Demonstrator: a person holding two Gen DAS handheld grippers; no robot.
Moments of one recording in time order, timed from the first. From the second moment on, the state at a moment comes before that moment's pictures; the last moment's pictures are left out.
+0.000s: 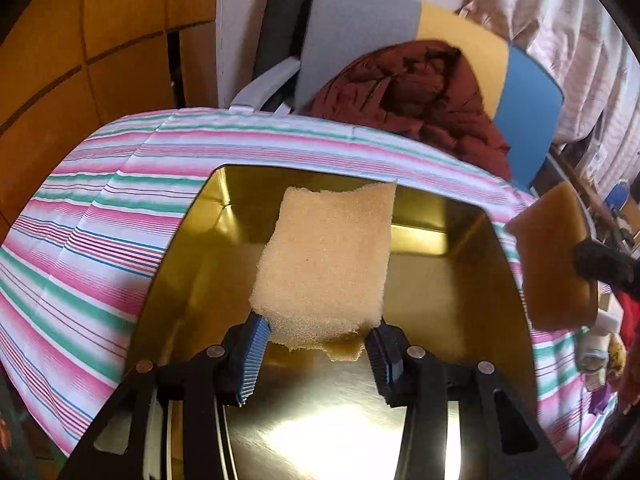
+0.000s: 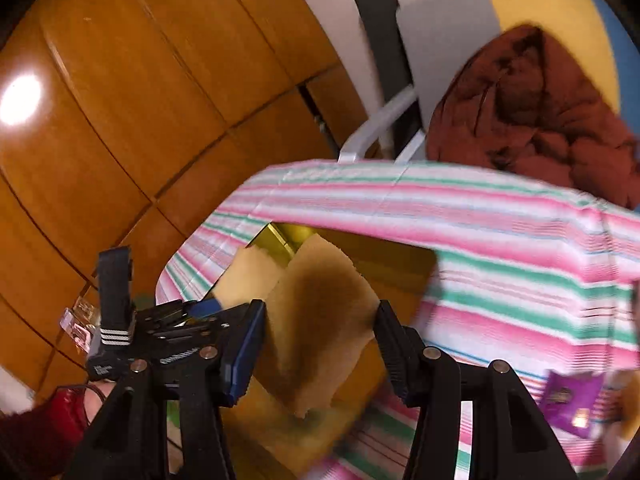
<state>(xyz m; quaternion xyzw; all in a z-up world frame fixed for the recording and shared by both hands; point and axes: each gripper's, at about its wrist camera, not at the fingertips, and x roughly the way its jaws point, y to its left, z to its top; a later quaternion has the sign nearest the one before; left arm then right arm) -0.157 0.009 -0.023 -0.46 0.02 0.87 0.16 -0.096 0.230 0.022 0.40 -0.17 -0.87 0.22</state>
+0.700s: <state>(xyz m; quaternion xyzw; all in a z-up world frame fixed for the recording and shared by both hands) -0.203 -0.041 -0.033 -0.49 -0.07 0.86 0.14 -0.213 0.155 -0.038 0.47 -0.28 -0.81 0.21</state>
